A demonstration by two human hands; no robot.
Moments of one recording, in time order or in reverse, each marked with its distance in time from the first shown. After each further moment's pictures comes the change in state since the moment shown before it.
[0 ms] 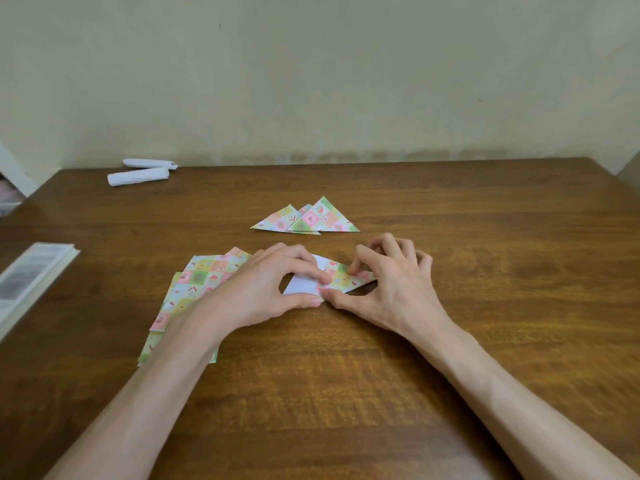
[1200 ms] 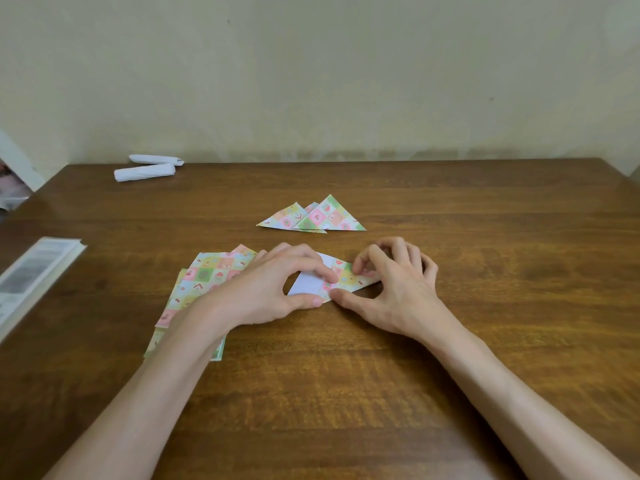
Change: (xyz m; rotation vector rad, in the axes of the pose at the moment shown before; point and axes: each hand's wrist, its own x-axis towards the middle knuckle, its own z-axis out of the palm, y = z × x) left_hand -0.003 0.000 -0.004 0.015 -0.092 -0.030; right_hand 0.000 -0.003 0.006 0.067 -0.093 0.081
